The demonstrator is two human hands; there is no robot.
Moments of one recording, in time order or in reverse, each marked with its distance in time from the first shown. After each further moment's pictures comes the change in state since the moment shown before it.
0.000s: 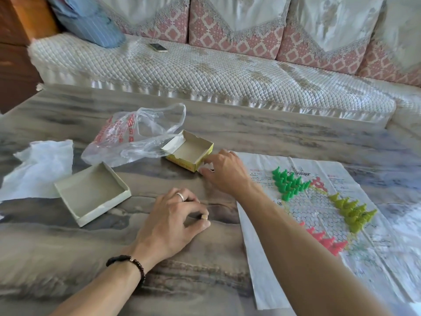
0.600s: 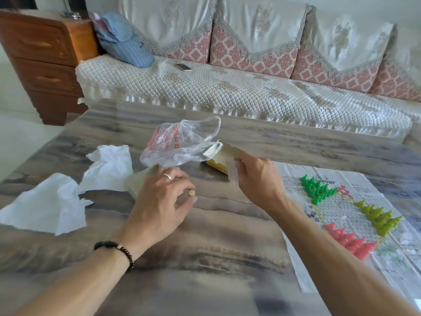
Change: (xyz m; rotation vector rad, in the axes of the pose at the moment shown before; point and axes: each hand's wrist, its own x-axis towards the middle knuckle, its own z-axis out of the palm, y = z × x) left_hand -0.045 -0.038 -0.109 0.154 0.250 0.029; right_hand -0.059 -0.075 -0.034 0.122 0.400 -0.101
